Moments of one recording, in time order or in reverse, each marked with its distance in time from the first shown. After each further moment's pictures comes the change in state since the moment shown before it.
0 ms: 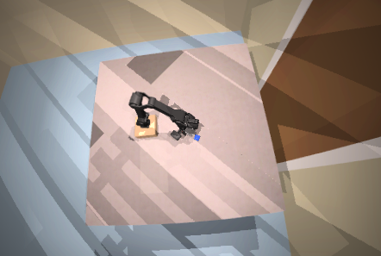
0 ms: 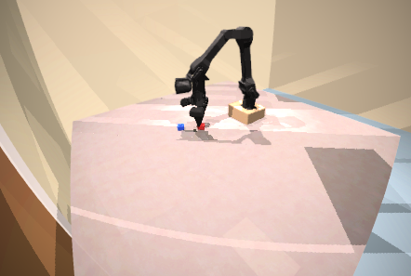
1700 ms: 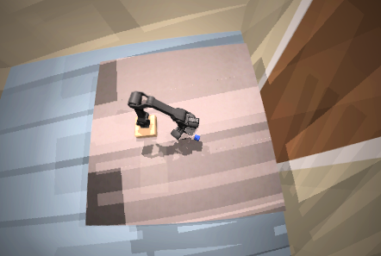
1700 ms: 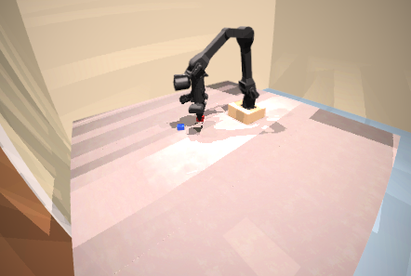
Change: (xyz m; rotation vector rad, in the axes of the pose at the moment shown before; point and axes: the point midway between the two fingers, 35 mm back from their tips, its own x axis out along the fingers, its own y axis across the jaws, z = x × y) arm -0.017 0.003 0.000 -0.002 0.012 -0.007
